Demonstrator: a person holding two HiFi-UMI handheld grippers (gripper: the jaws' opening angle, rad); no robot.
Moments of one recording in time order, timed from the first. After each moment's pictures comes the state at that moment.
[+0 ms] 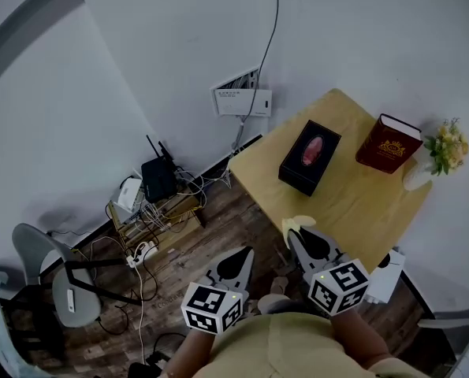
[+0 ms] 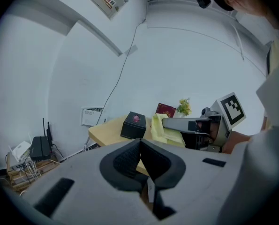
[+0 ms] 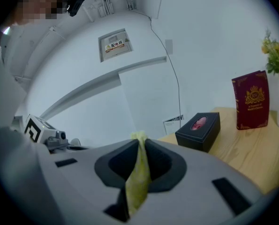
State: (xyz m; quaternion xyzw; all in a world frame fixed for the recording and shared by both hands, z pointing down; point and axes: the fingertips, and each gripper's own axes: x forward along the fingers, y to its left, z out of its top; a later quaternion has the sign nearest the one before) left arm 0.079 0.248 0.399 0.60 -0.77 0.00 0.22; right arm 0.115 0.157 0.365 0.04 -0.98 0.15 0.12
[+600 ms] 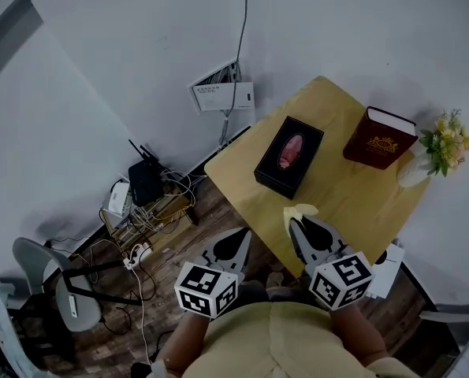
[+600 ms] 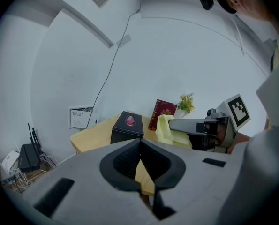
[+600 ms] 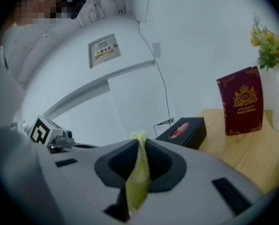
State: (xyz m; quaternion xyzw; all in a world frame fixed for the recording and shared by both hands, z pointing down) left arm 0.064 0.149 0.402 0.63 -0.75 0.02 0.23; right arm 0.121 0.067 0.369 0.07 -0.98 0.18 0.10
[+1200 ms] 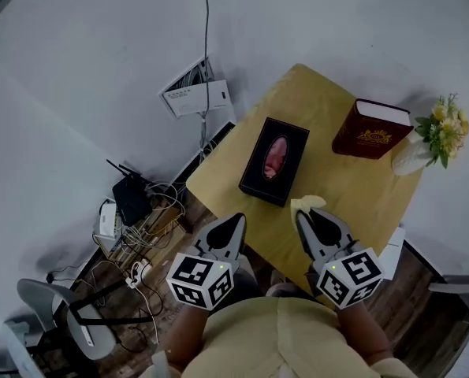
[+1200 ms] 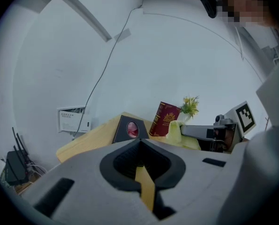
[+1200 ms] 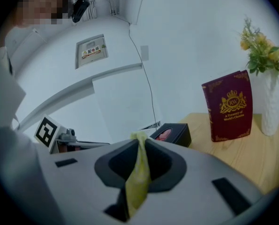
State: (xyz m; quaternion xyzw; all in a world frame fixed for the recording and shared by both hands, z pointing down) left arm 0.013 0.085 0.400 0.66 -0.71 0.02 0.24; right arm 0.112 0.010 0.370 0.15 -0.97 0.18 0.10
